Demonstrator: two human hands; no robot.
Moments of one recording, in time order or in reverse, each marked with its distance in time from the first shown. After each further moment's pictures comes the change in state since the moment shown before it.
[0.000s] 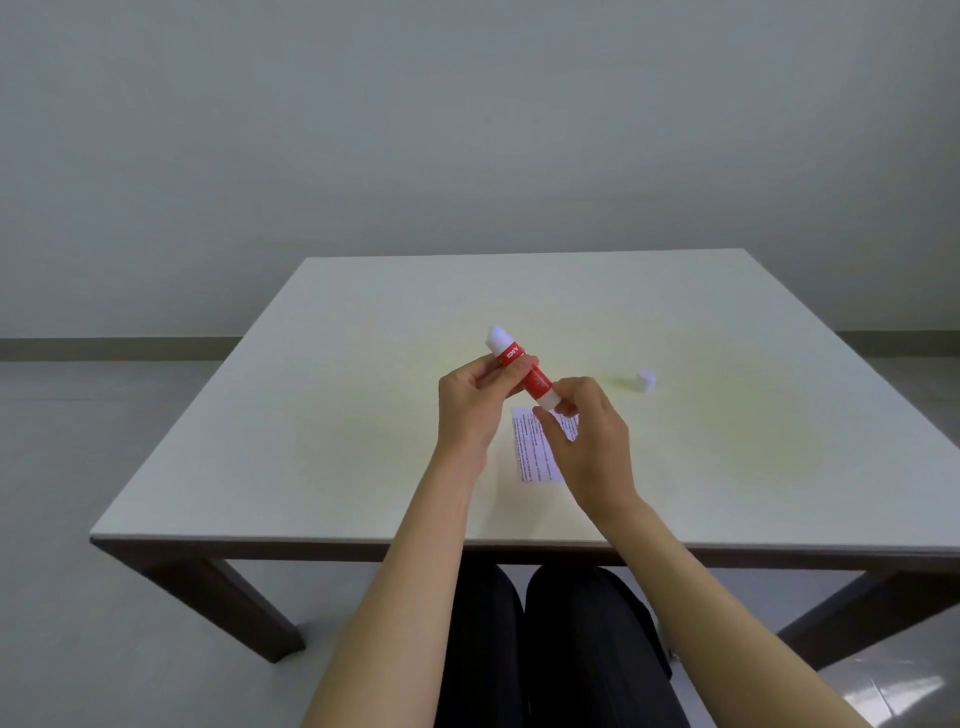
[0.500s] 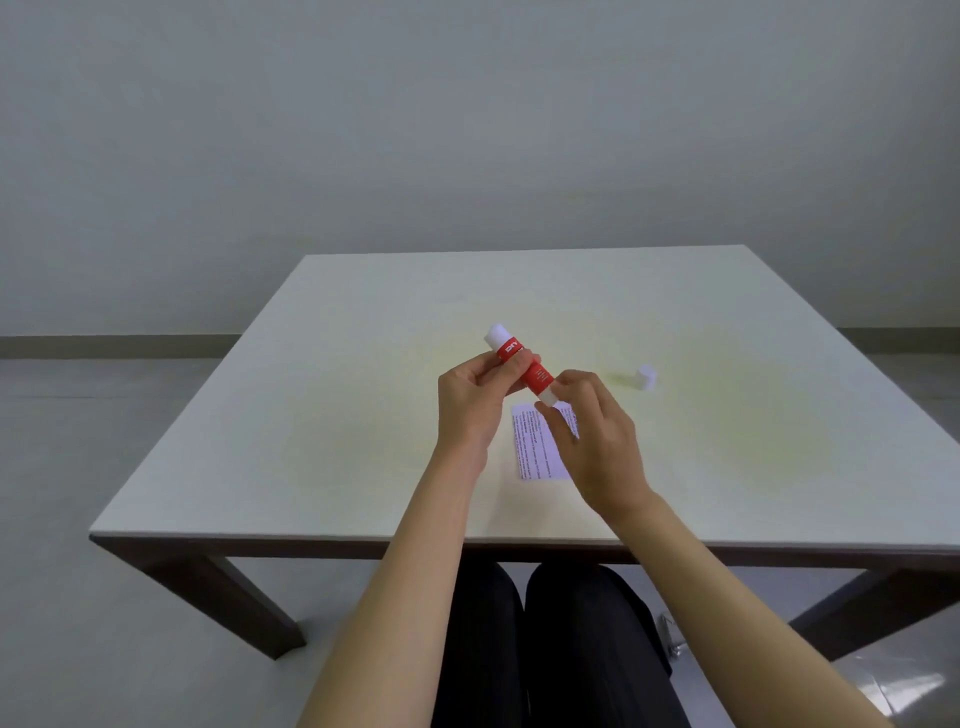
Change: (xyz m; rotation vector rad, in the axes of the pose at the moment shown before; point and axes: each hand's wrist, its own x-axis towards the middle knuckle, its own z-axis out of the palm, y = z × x) left_hand -0.001 0.000 0.002 0.030 0.022 0.015; right_hand 0.004 -0.007 -0.009 -0.217 0.041 -0.320
